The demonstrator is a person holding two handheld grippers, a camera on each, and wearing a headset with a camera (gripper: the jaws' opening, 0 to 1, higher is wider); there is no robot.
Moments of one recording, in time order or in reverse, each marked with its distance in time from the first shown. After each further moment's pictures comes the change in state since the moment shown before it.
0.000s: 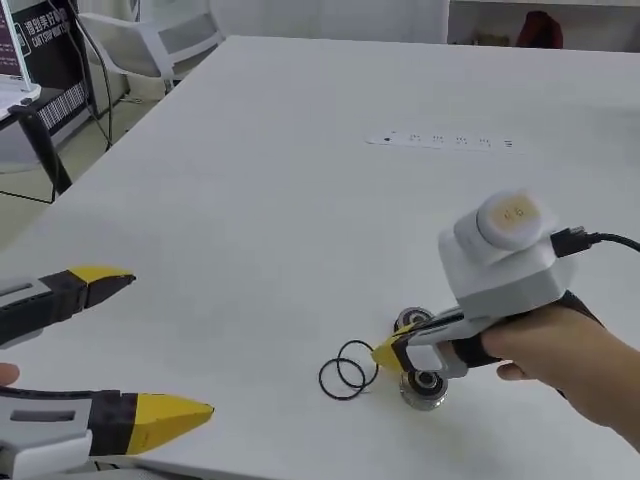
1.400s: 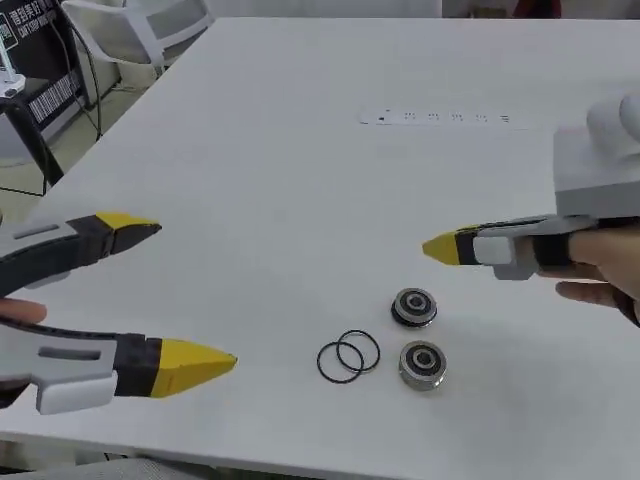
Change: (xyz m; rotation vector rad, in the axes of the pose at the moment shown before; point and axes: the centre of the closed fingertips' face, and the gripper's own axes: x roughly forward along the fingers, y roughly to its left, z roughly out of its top) left arm 0.023 -0.004 0.043 0.102 -0.004 -0.070; right arm -0.078 -0.059 0.048 0.139 -0.300 -0.116
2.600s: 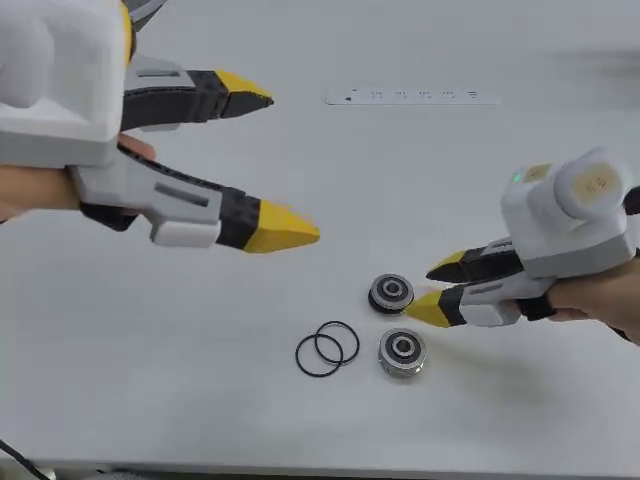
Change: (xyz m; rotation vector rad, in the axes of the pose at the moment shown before) left arm 0.094 -0.003 0.087 0.310 -0.083 -0.242; right arm 0.022 -0.011 -0.070 -0.307 0.177 0.068
